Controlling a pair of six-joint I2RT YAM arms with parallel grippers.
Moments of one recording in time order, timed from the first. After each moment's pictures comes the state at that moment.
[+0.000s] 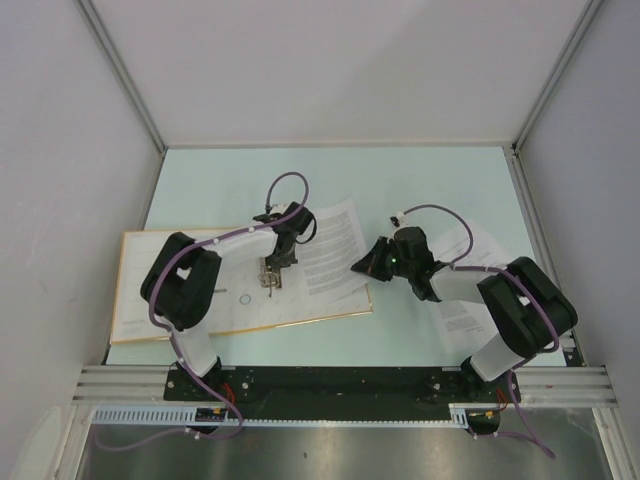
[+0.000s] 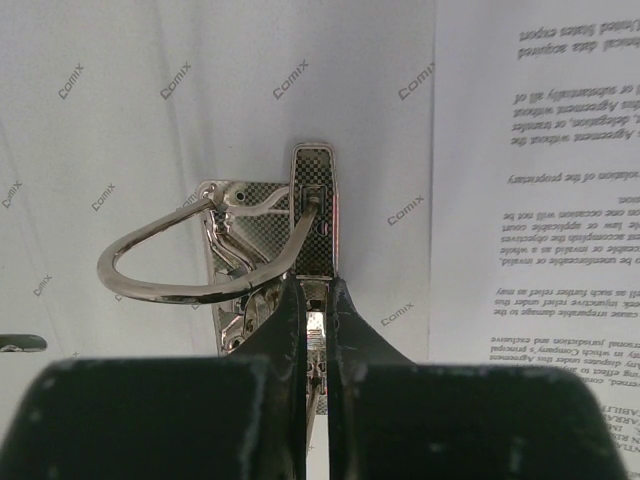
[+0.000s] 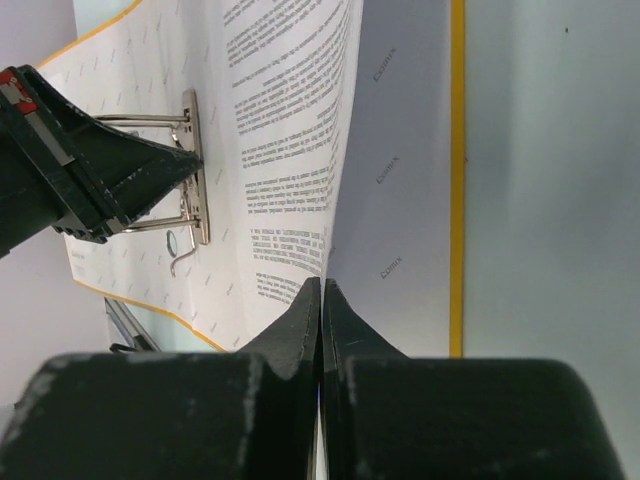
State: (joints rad) left arm -0.59 1.78 1.11 -0.62 -0.43 -0.65; right arm 0.55 1.57 0.60 0.42 -0.29 0.90
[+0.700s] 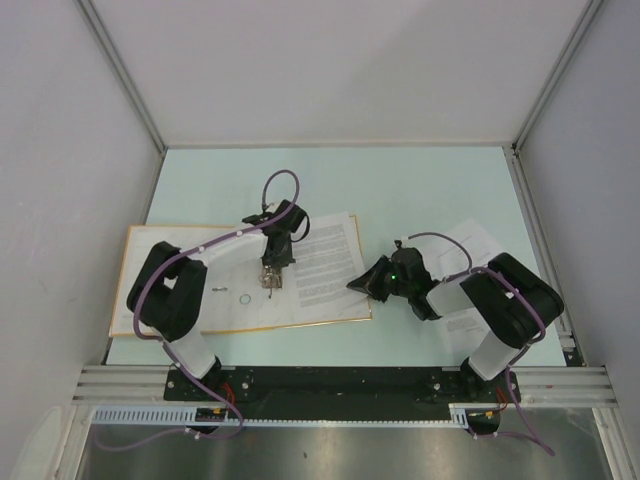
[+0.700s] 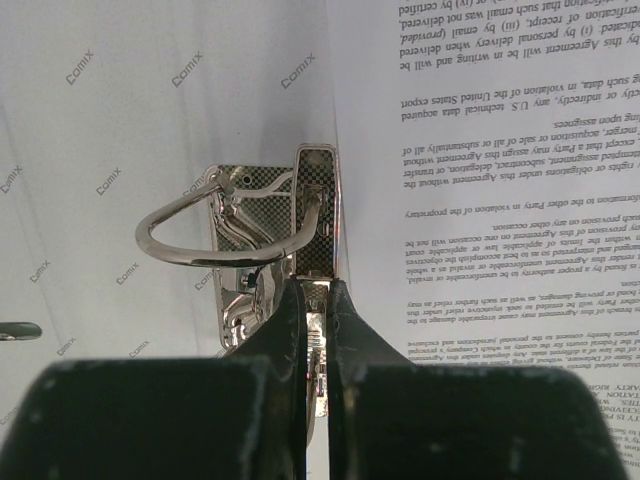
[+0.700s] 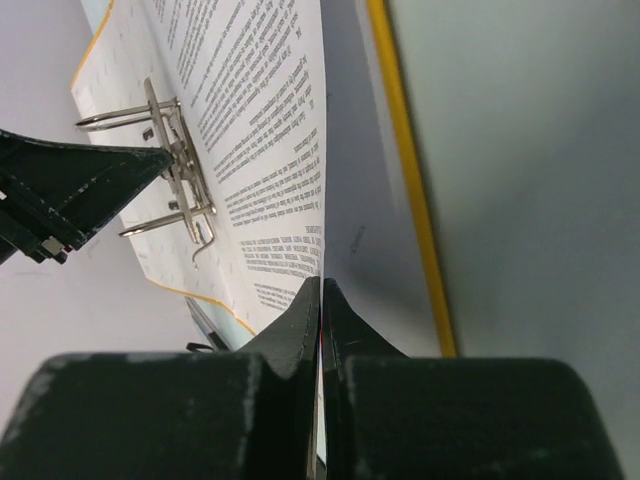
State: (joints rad) left arm -0.56 1.69 1.07 -0.60 -0.33 -0.62; right arm 0.61 1.66 0.43 0.65 -0.28 1.23
